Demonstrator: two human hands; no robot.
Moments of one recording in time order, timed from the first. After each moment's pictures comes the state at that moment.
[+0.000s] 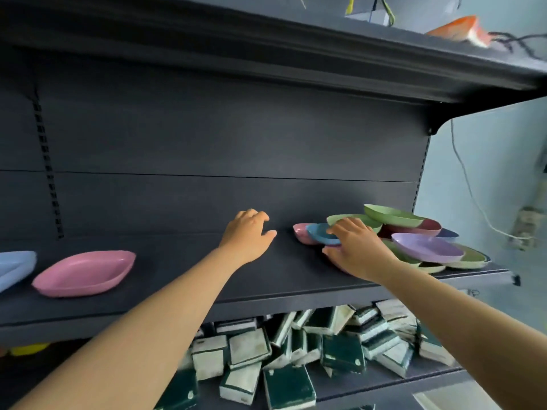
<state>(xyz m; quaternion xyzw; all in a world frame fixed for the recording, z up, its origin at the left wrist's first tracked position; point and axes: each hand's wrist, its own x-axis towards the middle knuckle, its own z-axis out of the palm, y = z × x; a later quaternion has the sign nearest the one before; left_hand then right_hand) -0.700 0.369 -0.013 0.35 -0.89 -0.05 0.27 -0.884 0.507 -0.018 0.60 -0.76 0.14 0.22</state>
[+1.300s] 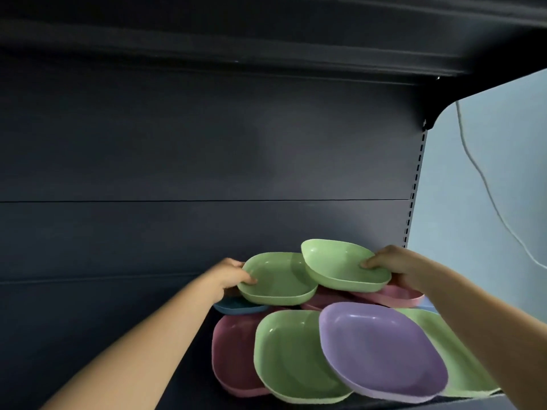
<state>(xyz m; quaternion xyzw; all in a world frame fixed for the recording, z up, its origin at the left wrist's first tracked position) -0.999 0.282 -0.052 0.49 -0.67 -0.49 0.25 -1.273 0.435 -0.016 0.33 -0.75 0.47 -0.33</state>
